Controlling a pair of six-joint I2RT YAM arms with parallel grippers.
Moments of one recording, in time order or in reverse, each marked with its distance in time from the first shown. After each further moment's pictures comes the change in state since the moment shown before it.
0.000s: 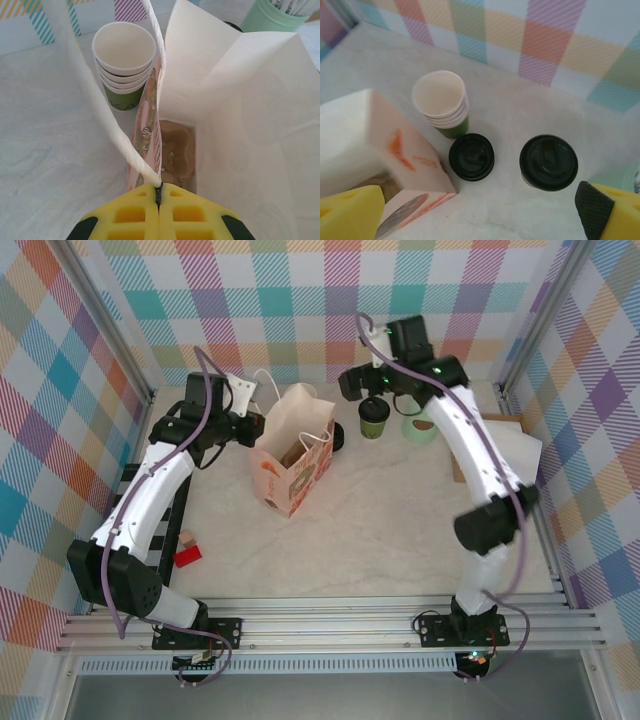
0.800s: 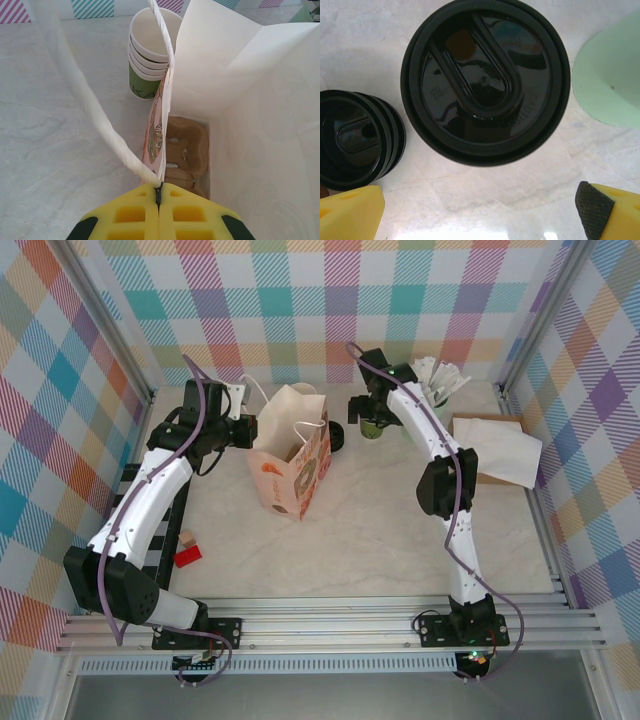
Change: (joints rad) left arm 0.001 -0.039 -0.055 0.008 -0.100 -0.141; right arm -0.046 0.394 0.129 -0.206 0.216 0.354
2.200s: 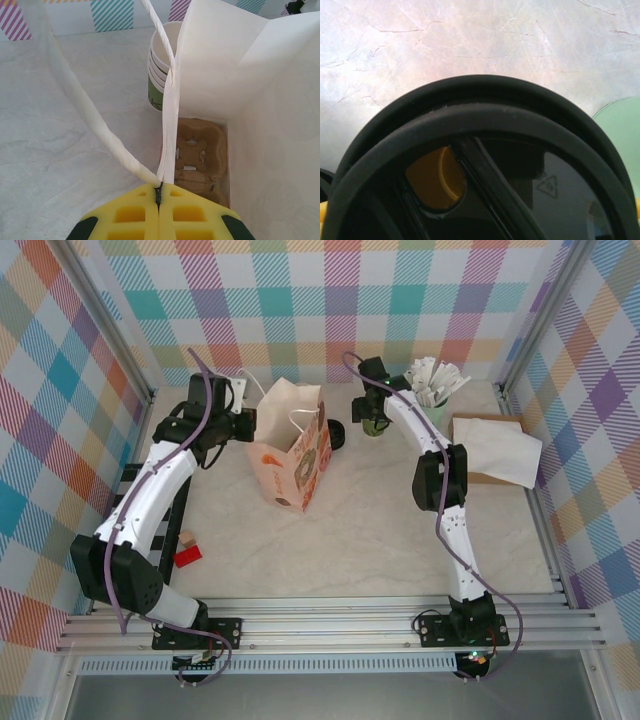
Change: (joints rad) left arm 0.000 0.062 0.043 0.032 -0.070 0.027; right arm -0.031 0.138 -0.001 0.252 0.072 -0.109
